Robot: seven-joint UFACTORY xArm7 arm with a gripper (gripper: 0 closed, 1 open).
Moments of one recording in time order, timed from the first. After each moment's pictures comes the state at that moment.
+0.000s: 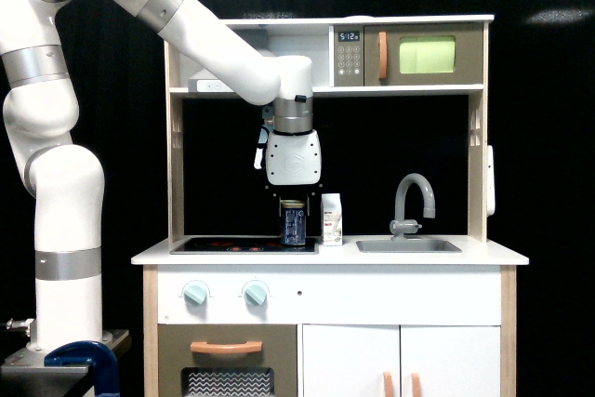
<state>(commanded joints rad) 0.66 -0.25 -0.17 0.74 0.29 0.86 -1.36</state>
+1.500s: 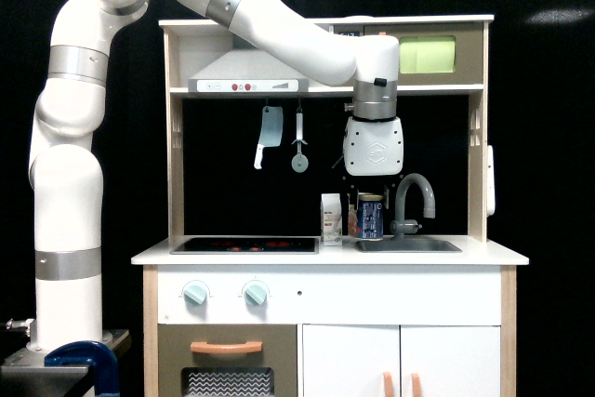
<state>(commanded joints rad) 0.55 0.15 -0.33 1.24 0.39 1.06 -1.63</state>
